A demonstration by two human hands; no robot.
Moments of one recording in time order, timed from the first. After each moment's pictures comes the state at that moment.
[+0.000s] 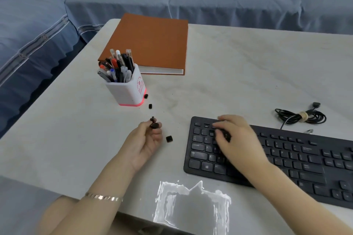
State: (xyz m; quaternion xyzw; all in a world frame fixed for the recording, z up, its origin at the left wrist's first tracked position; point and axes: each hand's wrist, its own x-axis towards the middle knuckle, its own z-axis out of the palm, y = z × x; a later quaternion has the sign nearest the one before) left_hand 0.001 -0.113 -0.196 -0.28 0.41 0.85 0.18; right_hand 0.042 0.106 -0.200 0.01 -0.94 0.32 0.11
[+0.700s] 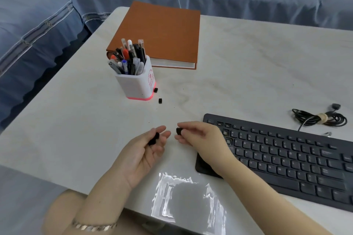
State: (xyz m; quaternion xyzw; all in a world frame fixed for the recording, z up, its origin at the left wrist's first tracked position) left_hand 0.033 -0.141 -0.187 -0.32 0.42 0.83 0.20; right_hand 0.032 0.015 -0.191 -0.08 -0.68 0.71 -0.16
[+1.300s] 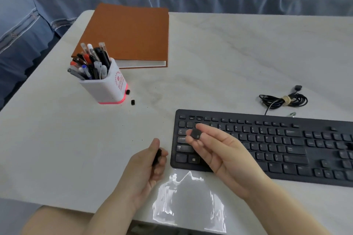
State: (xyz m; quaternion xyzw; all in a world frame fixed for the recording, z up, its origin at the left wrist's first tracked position) left_hand 0.068 -0.085 -0.183 -0.27 0.57 0.73 0.26; right_hand 0.086 0.078 -0.147 -0.21 -0.35 0.90 -0.14
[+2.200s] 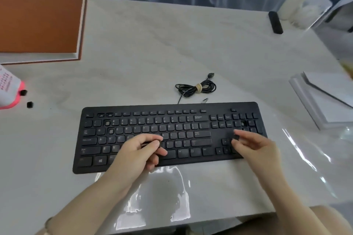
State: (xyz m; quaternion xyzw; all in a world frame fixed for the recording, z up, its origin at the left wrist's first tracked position) left_hand 0.089 0.070 -0.188 -0.10 0.67 0.65 0.33; right_hand 0.176 0.293 -0.193 -0.39 -0.74 0.54 0.10
